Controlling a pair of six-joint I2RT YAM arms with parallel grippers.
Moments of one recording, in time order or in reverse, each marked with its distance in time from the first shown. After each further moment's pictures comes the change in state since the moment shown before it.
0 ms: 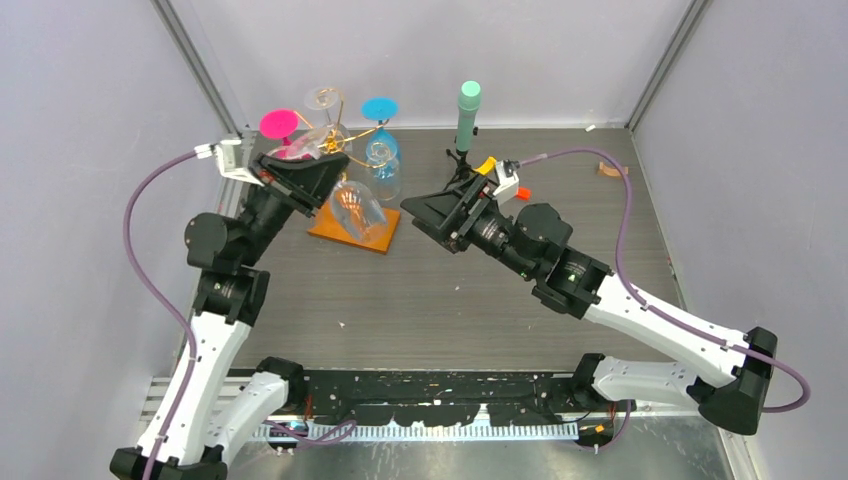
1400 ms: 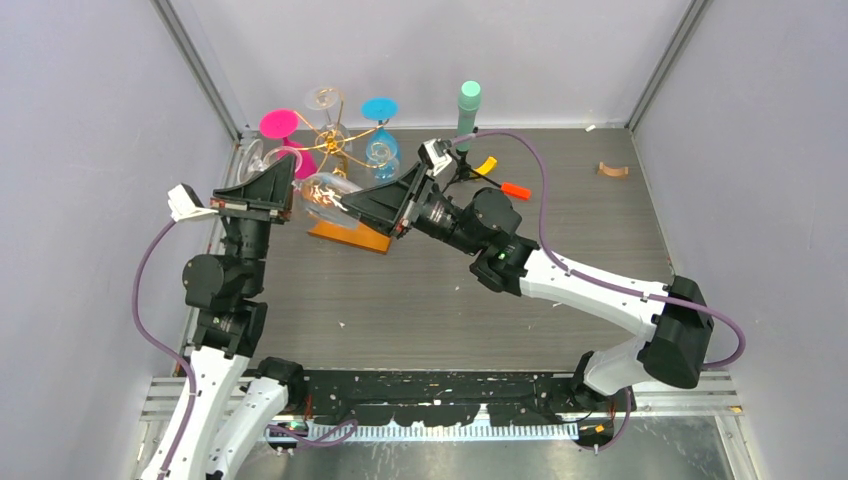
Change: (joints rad) left arm 0.000 -0.201 -0.178 -0.007 -0.560 -0.589; right arm 0.054 0.352 0.153 0.556 -0.292 0.129
